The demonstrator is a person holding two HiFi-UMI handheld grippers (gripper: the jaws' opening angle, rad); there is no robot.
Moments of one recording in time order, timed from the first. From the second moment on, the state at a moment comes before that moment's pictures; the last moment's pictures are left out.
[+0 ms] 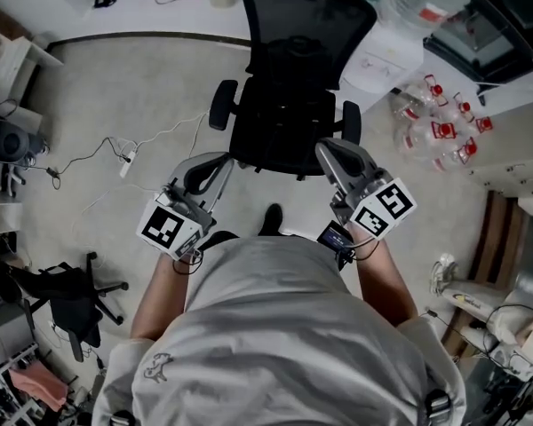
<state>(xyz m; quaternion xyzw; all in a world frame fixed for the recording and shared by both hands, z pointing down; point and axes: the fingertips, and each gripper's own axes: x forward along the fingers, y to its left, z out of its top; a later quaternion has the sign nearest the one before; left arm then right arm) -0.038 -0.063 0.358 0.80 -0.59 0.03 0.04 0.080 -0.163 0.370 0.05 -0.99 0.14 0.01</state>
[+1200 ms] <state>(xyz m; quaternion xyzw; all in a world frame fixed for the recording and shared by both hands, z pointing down) -0.125 -0.197 0.354 0.84 -0.54 0.03 0.04 0.004 -0.270 0.380 0.11 -0.98 0.14 0.02</state>
